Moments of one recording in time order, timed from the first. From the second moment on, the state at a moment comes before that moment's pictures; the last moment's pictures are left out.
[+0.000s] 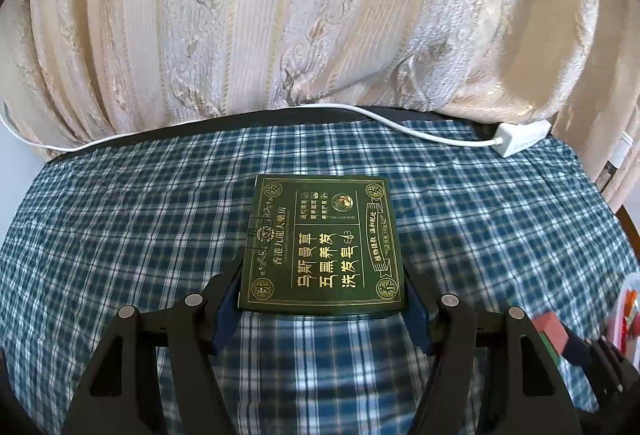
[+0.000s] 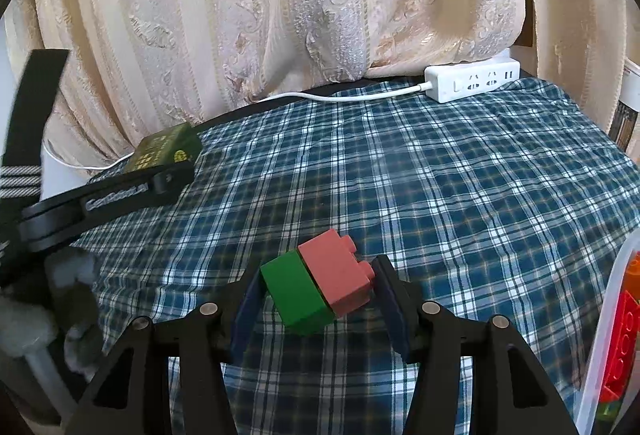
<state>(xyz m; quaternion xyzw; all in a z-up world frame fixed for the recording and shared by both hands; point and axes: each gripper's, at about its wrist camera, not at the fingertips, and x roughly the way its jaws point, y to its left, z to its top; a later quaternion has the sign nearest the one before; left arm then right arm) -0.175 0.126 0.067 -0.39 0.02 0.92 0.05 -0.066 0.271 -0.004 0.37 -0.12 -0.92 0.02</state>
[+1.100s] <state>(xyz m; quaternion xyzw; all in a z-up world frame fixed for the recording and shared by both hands) -0.079 0.177 0.110 -0.34 0.04 0.93 0.11 0.000 0.322 0.046 0.27 -0.18 -0.95 -0.03</state>
